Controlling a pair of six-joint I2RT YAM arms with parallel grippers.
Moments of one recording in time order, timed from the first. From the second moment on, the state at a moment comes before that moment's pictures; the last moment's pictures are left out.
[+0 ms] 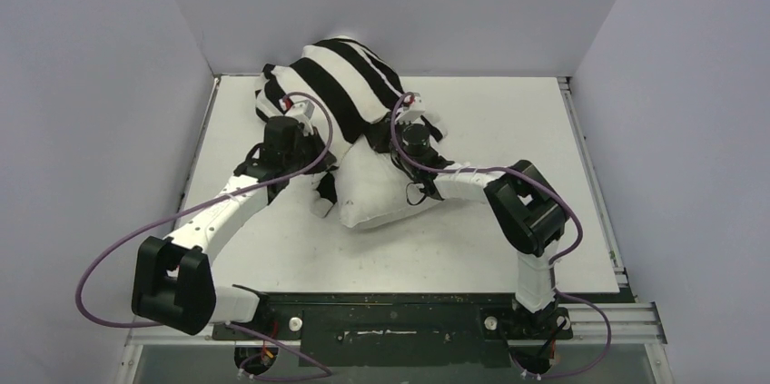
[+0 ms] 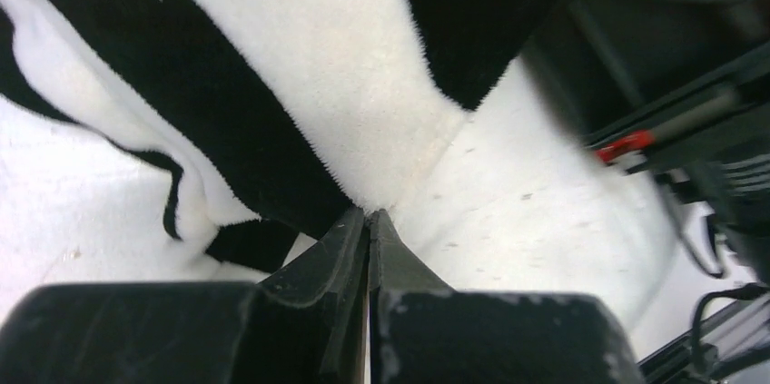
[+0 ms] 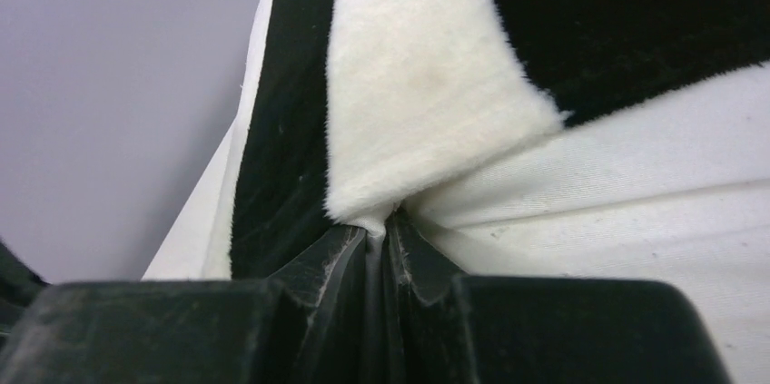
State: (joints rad) left arm -0.34 1.33 0.96 -0.20 0.17 -0.48; right arm 0.67 1.92 1.11 0.71 0.07 0.59
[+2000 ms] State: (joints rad) left arm -0.60 1.24 1.41 -0.29 0.17 -0.38; right arm 0.40 1.77 0.78 0.85 -0.33 1.14
